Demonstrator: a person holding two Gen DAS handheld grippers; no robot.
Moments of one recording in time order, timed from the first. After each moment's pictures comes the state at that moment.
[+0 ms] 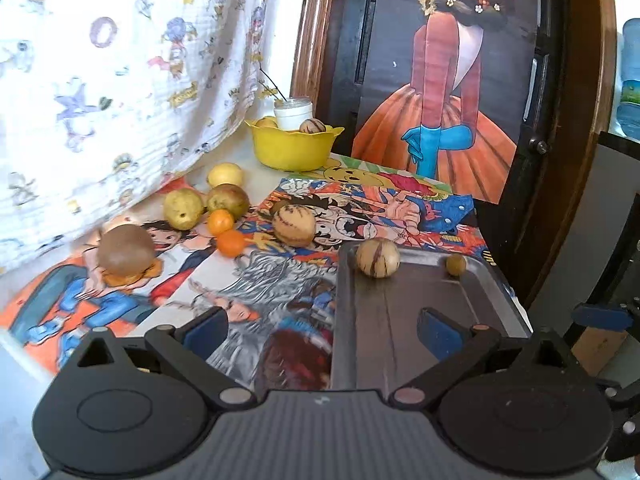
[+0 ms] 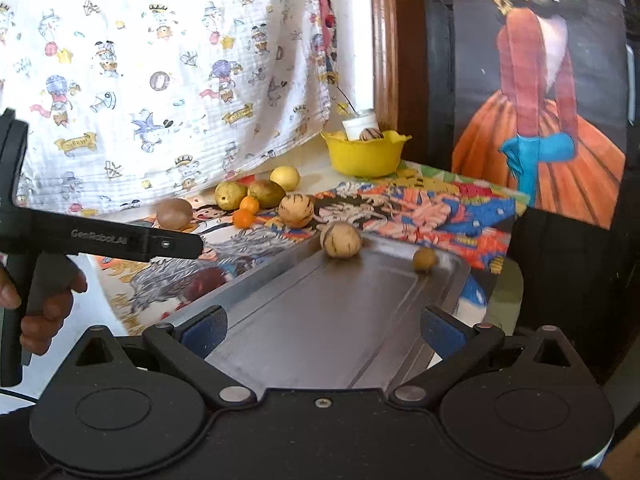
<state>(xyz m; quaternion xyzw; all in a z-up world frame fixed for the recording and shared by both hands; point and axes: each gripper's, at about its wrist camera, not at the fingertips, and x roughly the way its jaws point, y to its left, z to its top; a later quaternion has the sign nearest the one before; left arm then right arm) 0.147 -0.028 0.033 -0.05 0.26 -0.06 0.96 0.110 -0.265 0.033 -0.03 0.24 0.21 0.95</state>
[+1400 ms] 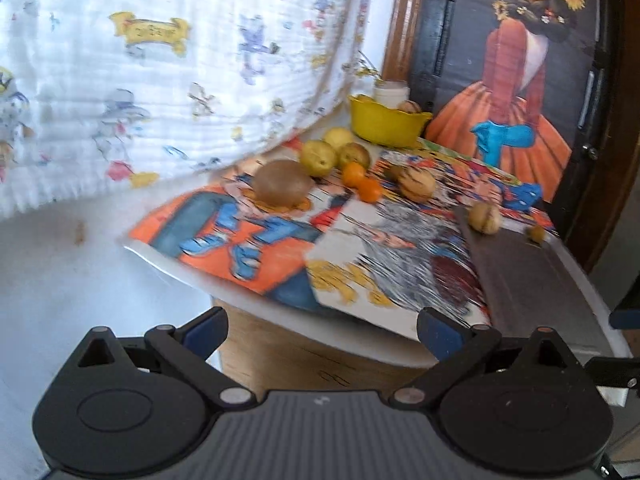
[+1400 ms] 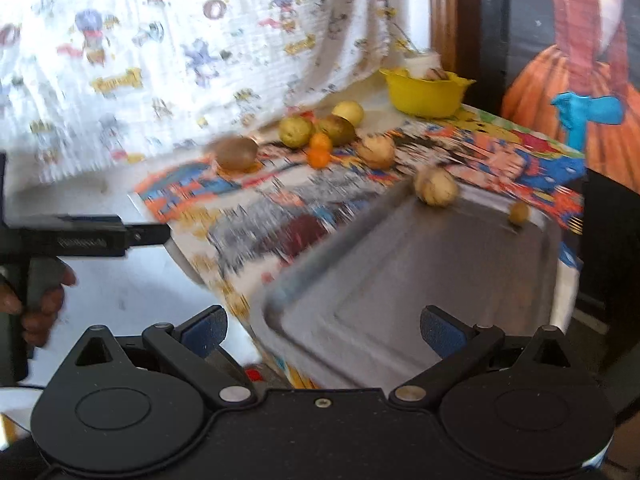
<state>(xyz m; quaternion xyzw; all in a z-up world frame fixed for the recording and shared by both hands) 0.092 0.094 0.004 -0.08 0.29 0.02 0.95 0.115 -0.175 0.038 -0.05 0.34 0.25 0.90</state>
